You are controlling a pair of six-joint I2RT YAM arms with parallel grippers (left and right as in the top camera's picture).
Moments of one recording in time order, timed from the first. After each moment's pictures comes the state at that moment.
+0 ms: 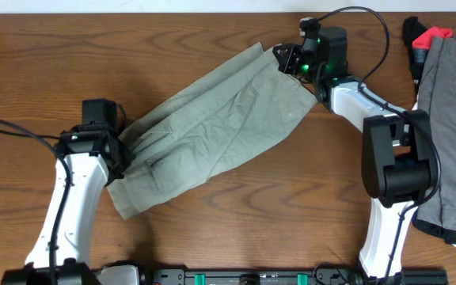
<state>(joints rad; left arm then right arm) 0.08 1.39 0.95 -0.96 -0.26 -0.73 0.17 2.18 1.42 0.27 -0.47 0.50</state>
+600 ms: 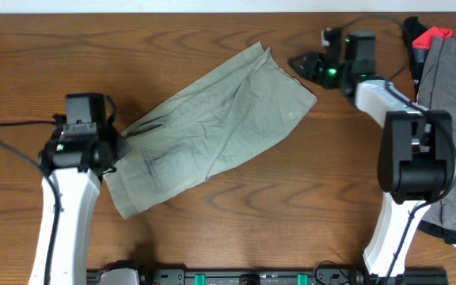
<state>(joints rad) 0.08 1.24 1.04 -0.95 -0.15 -0.54 0.02 2.18 1.43 0.00 -0.74 0.50</state>
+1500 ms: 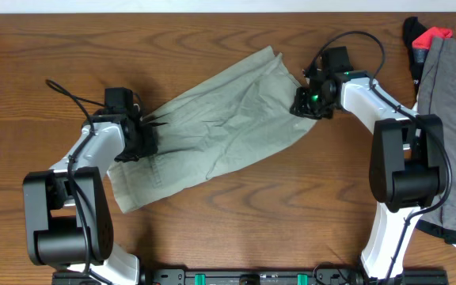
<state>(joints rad) 0.07 1.76 0.97 -0.58 0.05 -0.21 0.13 2.13 1.45 -0.64 -0.34 0.26</state>
